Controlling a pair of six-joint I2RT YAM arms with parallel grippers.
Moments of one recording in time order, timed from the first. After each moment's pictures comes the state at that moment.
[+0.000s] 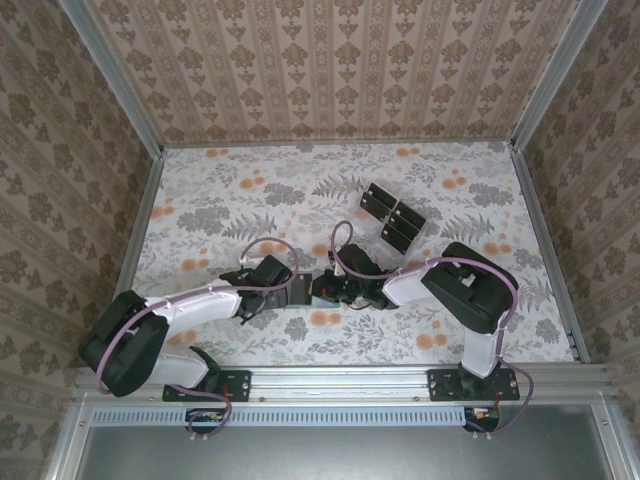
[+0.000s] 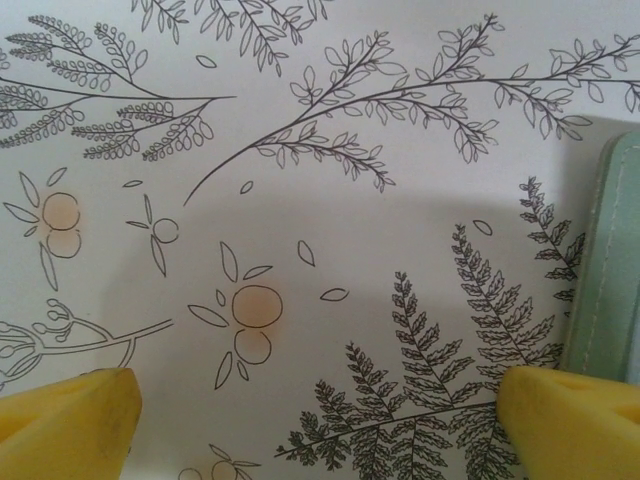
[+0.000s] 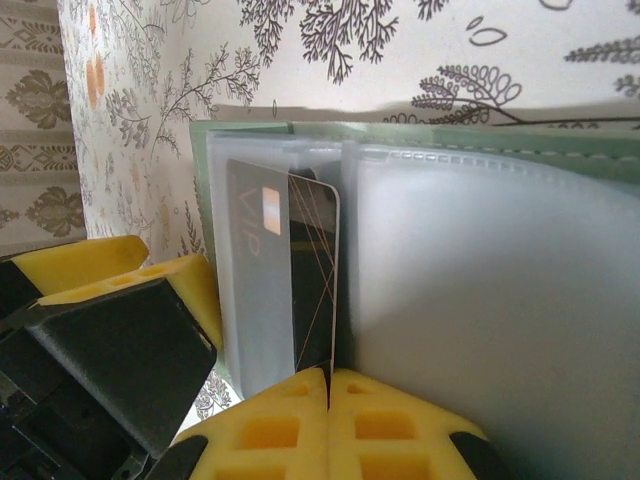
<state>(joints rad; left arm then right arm) -0.76 1.33 0.54 -0.47 -0.37 -0.77 0.80 1.86 0.74 0.43 -0.38 1.05</state>
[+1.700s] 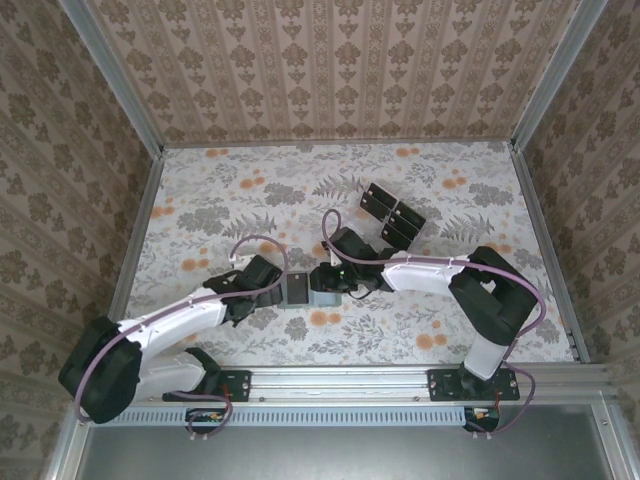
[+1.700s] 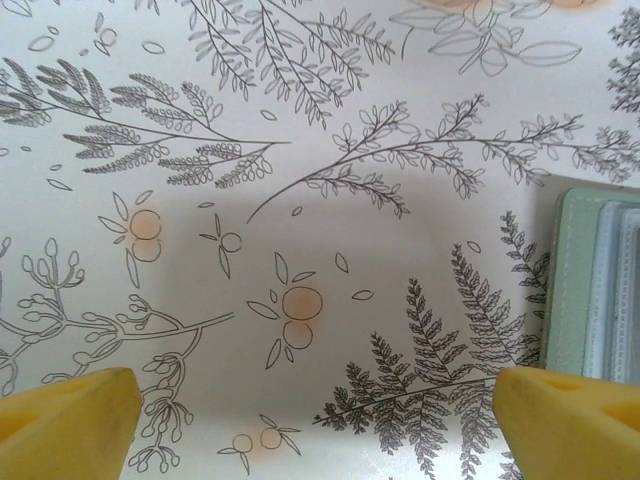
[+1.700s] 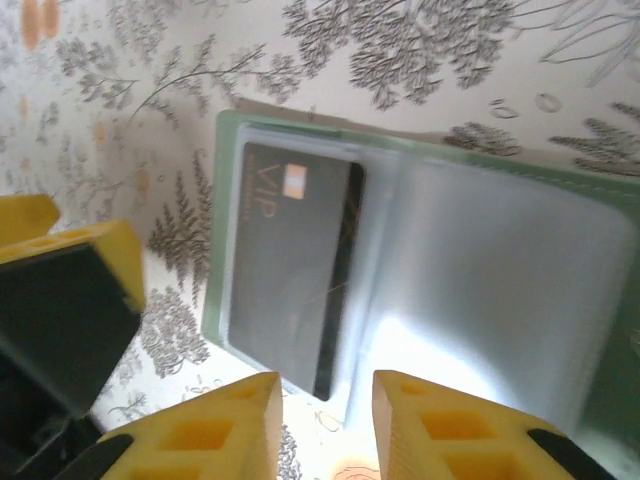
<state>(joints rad) -0.74 1.15 0.52 -0.54 -0.39 -0.77 0.80 1.73 0.96 -0.13 -0.27 0.76</state>
